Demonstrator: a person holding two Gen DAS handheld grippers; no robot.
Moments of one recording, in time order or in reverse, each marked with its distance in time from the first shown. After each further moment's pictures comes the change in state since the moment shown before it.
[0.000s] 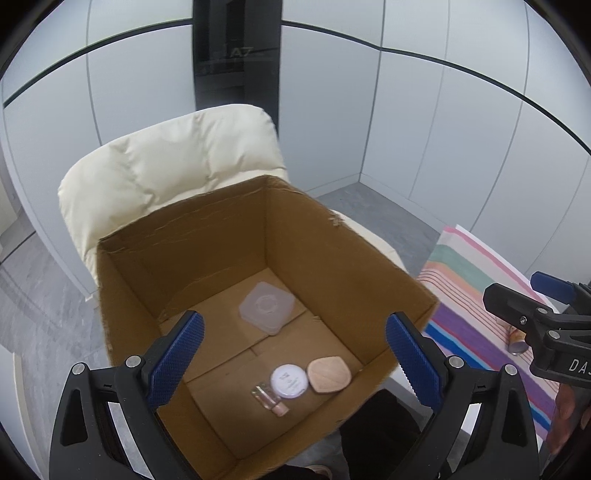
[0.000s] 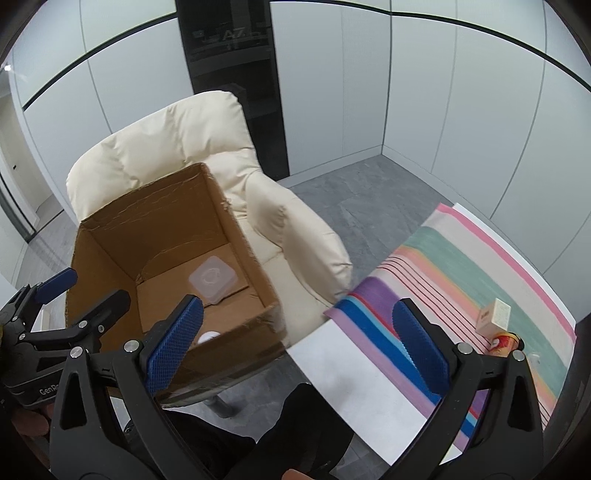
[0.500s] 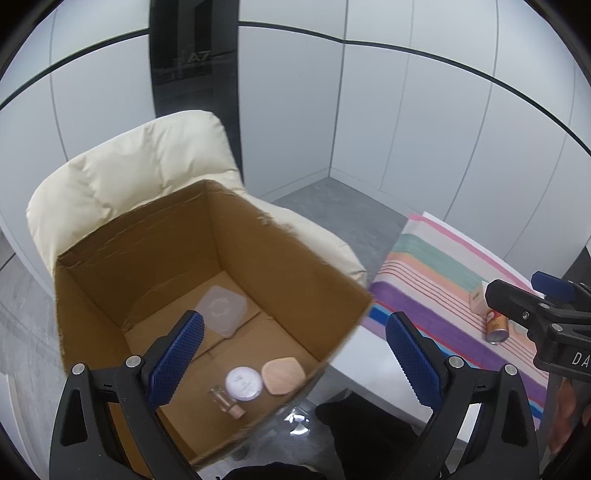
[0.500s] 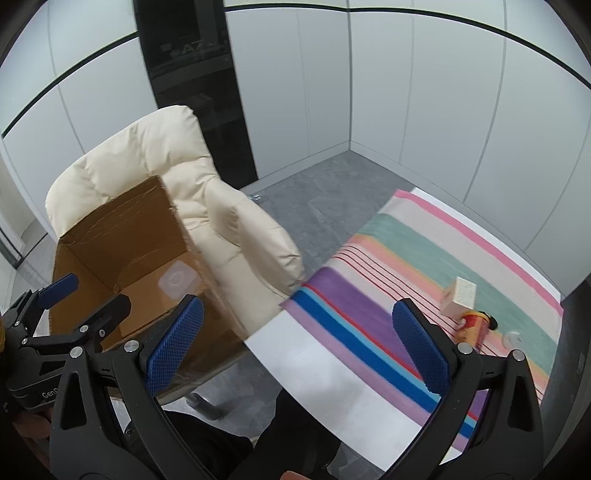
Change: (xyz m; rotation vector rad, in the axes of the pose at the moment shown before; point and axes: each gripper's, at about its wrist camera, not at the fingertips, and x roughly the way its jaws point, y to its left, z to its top) left arm 0.005 -0.064 0.000 0.079 0.008 -0.079; right arm -0.021 -0.063 -0.017 0.100 -0.009 -0.070
